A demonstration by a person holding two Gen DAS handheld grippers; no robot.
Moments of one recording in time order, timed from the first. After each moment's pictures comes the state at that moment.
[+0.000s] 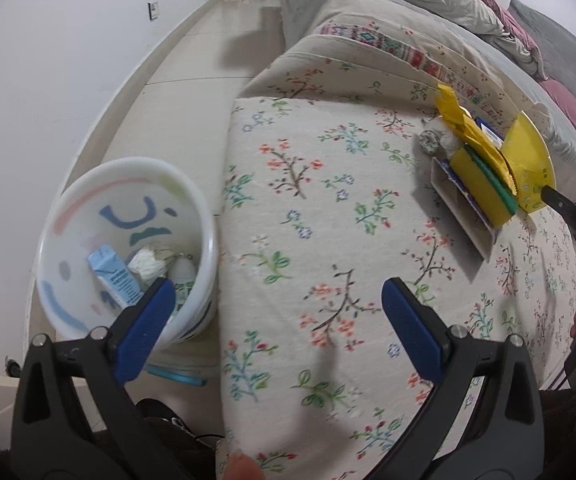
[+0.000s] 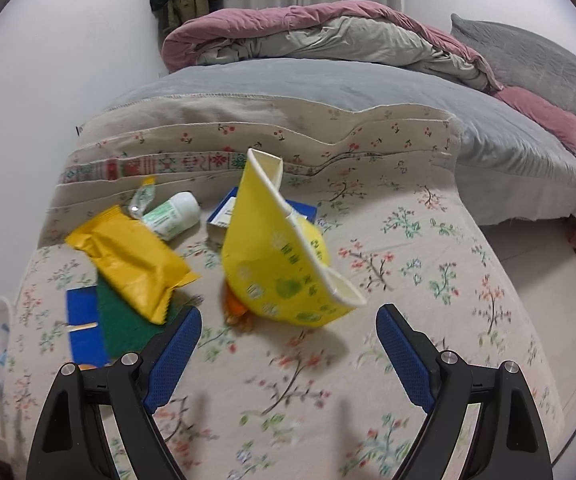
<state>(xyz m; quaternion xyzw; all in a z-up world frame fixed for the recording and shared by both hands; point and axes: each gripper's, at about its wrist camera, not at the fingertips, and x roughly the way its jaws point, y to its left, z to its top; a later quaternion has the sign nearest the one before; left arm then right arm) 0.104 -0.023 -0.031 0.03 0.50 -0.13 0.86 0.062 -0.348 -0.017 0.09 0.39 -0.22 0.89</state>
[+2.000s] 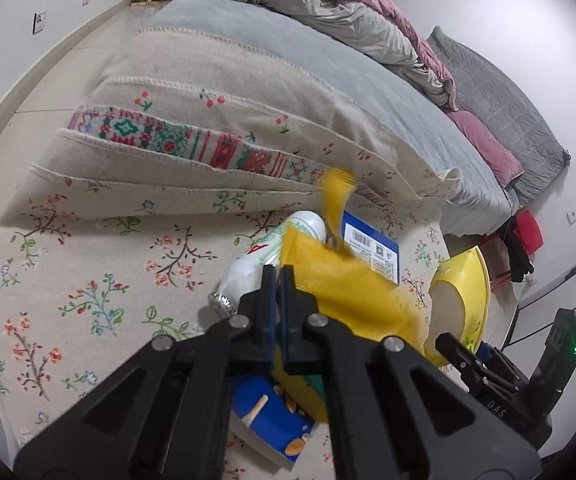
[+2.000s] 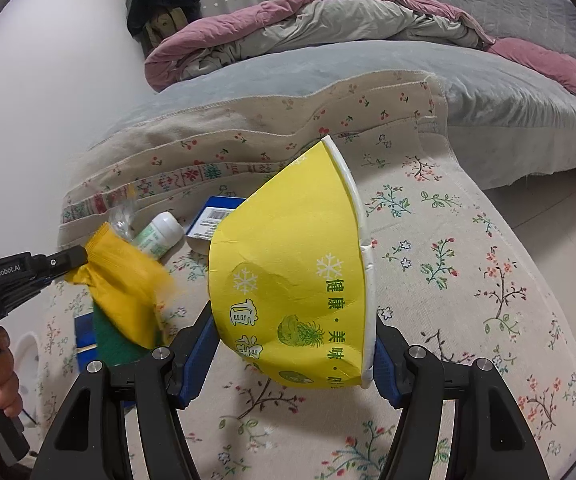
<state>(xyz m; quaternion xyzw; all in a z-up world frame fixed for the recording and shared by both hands) 0.201 -0.165 -0.002 -0.08 0.47 -0.31 0.82 0.039 -0.392 -0.021 0.19 0.37 -0.19 0.89</state>
